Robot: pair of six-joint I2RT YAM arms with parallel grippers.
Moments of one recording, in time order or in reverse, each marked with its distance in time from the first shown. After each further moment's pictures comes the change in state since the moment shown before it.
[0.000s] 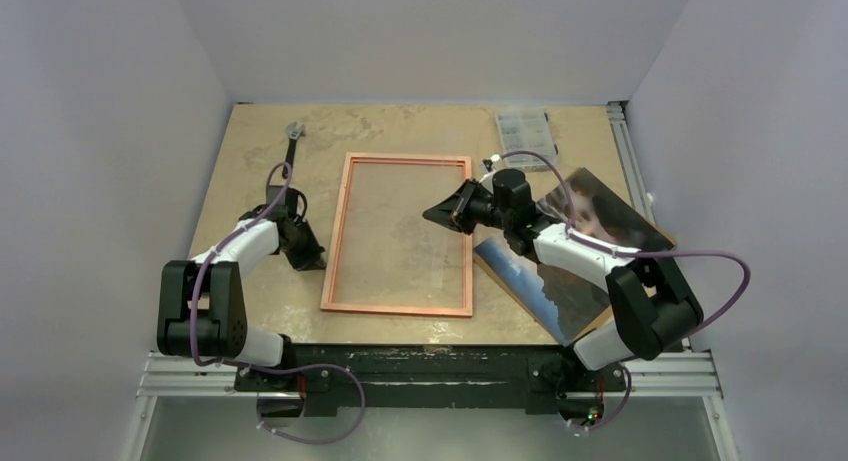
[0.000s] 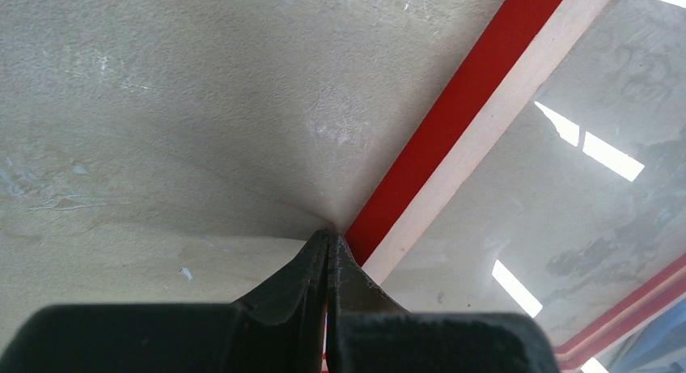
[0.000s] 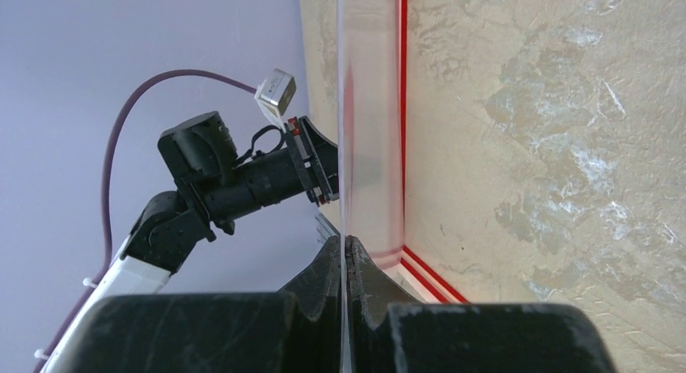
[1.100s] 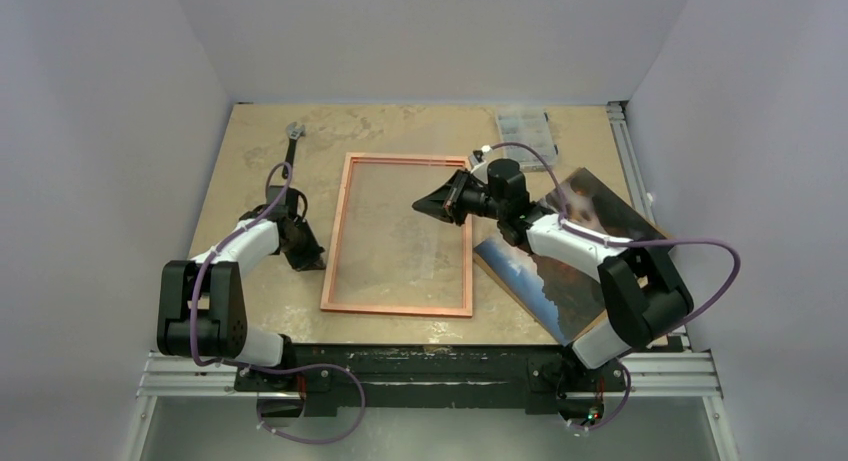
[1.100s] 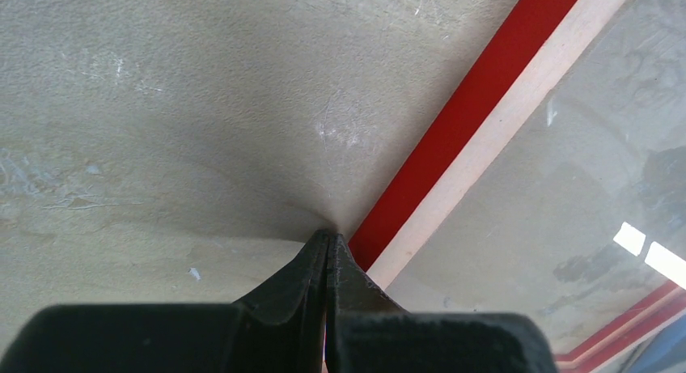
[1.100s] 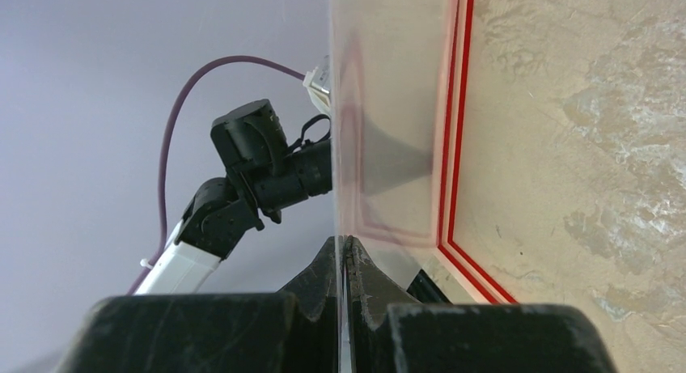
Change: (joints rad) left arm -0.003 0.000 0.000 -0.001 -0.022 0.001; right arm 0.006 0.056 0.079 0.056 -0.081 0.085
